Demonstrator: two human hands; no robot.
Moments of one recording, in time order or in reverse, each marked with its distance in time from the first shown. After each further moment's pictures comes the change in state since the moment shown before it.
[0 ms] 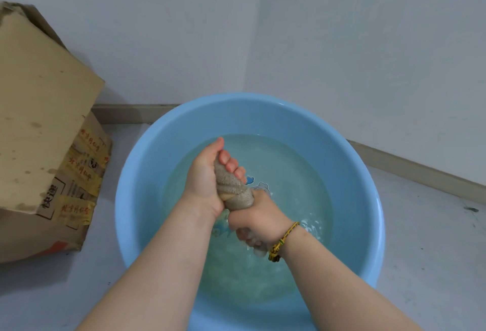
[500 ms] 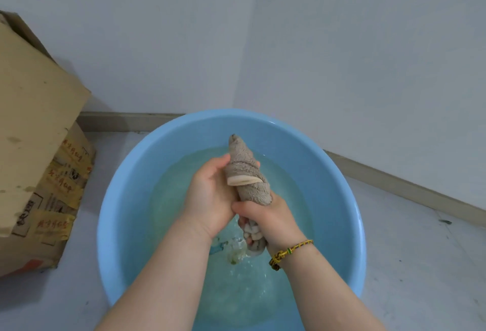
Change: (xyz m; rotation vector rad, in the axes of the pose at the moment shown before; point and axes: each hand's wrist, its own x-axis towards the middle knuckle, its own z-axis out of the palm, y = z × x) left_hand -0.007 0.005 0.020 -0.147 -0.240 -0.077; right_hand -0.001 -0.018 -0.022 0.206 0.279 -0.122
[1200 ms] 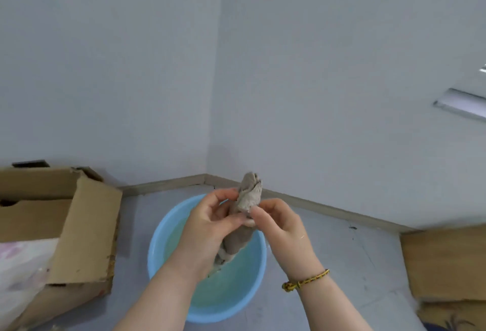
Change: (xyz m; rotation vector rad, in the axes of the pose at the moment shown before) left_hand -0.205 0.151 0.348 0.527 -0.010 0.117; right_hand -0.256 -0.371 -0.051 -0.097 0.192 -0.274
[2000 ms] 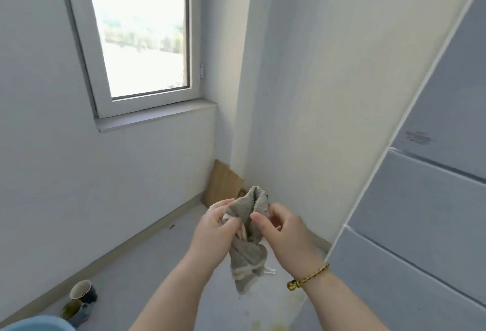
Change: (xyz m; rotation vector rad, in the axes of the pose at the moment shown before) left_hand -0.359 -0.090 0.350 0.644 -0.998 0.031; right_hand -0.489 -0.049 -0.270 -0.286 1.095 -0.005
